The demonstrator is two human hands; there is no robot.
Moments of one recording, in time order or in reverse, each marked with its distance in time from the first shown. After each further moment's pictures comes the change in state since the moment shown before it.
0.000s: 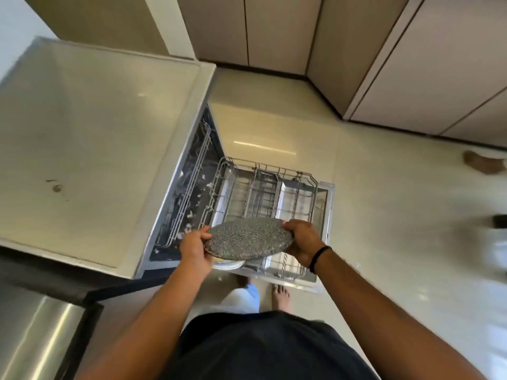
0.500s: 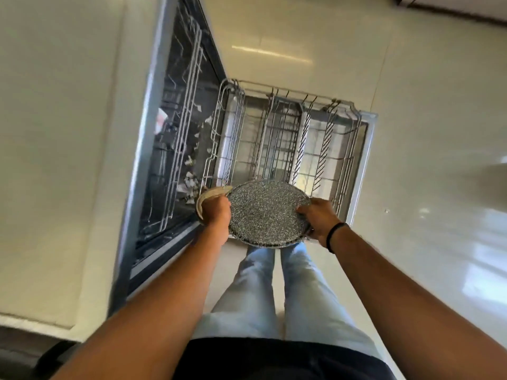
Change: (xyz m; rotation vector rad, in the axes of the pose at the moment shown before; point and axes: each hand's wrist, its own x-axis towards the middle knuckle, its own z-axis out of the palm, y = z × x) left_hand 0.203 -0.039 0.026 0.699 0.215 0.082; right_hand 0.175 0.076 0.035 -0.237 0.179 0.249
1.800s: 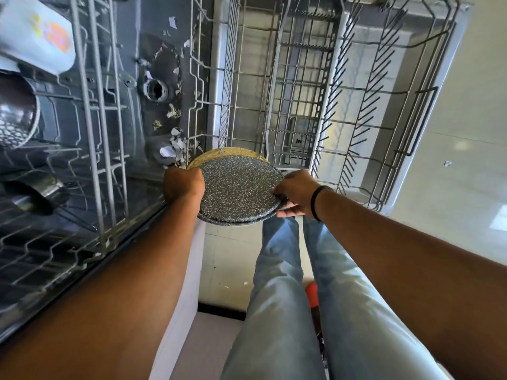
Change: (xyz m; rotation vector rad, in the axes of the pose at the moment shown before) left_hand 0.159 -0.056 0.015 0.577 0.307 -0.033; right_hand 0.146 0.040 0.093 -0.250 -0.293 0.263
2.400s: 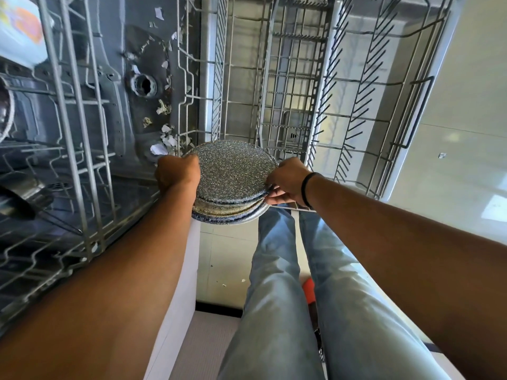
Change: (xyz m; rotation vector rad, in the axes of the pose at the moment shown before) left_hand 0.008 0.014 0.009 -0.064 -0.002 -0.023; right_hand 0.013 -0.013 0.002 -0.032 0.010 -0.008
